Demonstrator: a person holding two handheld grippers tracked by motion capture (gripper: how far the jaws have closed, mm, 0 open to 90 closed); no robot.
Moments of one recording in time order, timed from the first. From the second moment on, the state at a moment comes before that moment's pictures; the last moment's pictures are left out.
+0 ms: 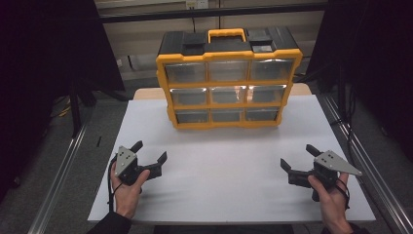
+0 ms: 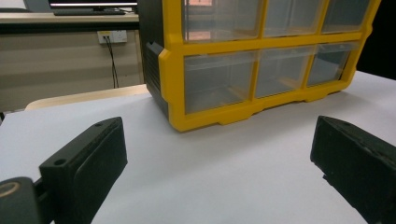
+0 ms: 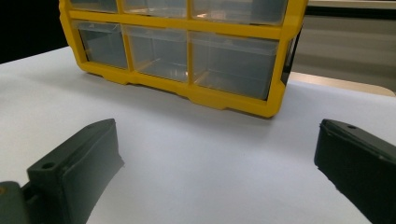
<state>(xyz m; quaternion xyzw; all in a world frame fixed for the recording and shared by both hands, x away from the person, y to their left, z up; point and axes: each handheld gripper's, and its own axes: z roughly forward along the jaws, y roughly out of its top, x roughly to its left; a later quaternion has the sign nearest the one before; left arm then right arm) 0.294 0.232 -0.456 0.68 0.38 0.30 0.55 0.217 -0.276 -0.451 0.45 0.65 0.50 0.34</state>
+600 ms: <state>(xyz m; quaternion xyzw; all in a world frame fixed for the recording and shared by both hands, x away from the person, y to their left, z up) 0.334 0.212 -0.456 0.70 0.35 0.32 0.53 0.219 -0.275 -0.451 0.45 0.65 0.50 0.34</state>
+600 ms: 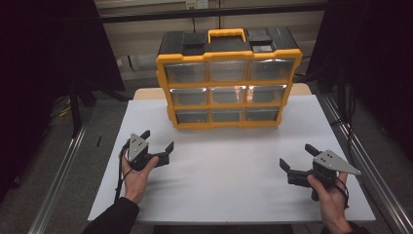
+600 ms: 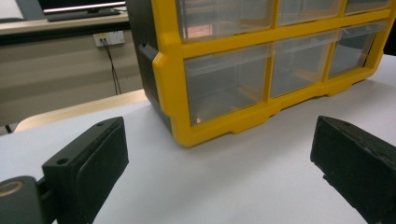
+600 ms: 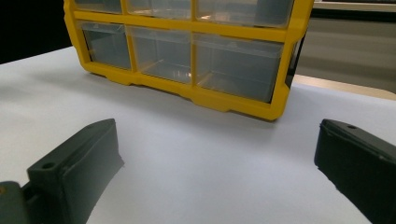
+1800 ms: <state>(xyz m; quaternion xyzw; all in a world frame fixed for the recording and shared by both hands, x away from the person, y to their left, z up) 0.376 0.172 -0.454 0.77 0.17 0.45 0.43 0.222 -0.272 -0.450 0.44 0.66 0.50 0.34</state>
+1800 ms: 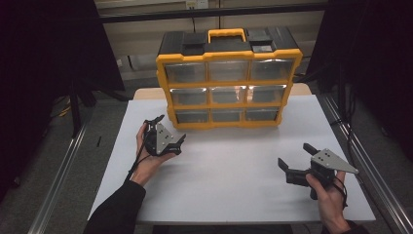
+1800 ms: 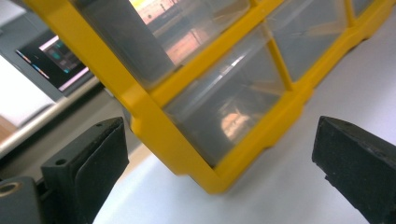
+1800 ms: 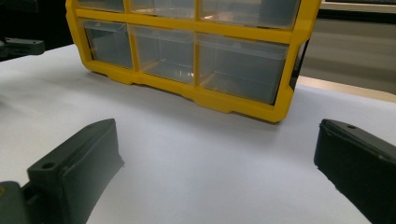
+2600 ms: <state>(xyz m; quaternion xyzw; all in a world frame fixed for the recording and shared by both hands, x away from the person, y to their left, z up) 0.393 0.142 -0.455 0.76 -0.01 0.57 0.31 0.218 -0.274 -0.450 0.45 0.66 0.50 0.34</state>
